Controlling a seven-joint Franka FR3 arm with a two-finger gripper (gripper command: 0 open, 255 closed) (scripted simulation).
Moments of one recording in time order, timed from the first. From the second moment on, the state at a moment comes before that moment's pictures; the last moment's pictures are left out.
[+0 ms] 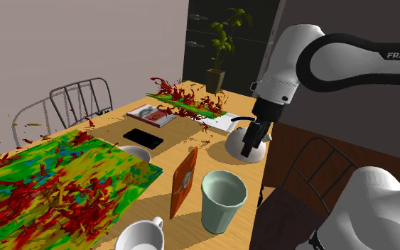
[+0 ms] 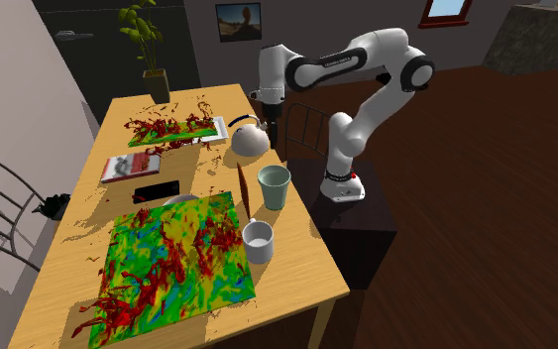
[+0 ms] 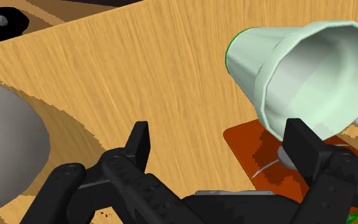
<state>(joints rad) 0.14 -0.79 0.08 -2.58 0.26 1.82 -0.02</state>
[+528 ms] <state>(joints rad) 0.23 -0.72 0.15 -2.68 0.39 2.00 -0.02</state>
